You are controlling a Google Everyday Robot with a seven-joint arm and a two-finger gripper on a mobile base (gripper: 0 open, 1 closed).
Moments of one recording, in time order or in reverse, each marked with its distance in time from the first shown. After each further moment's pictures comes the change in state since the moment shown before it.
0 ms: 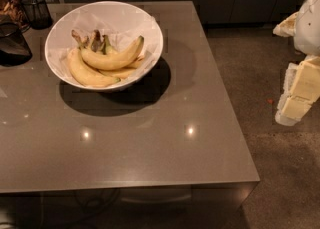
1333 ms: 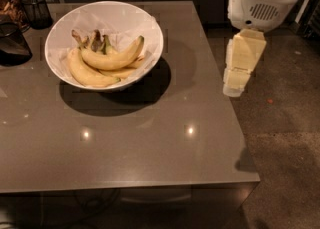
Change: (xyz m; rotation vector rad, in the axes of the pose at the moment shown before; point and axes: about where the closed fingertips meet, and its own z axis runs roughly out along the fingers) arm -0.077 -0.030 0.016 -0.017 0.096 -0.036
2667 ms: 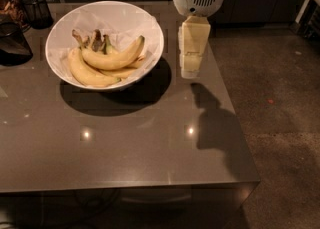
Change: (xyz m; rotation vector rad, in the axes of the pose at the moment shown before) arm -0.096 -0.028 0.014 0.019 -0.057 -0.242
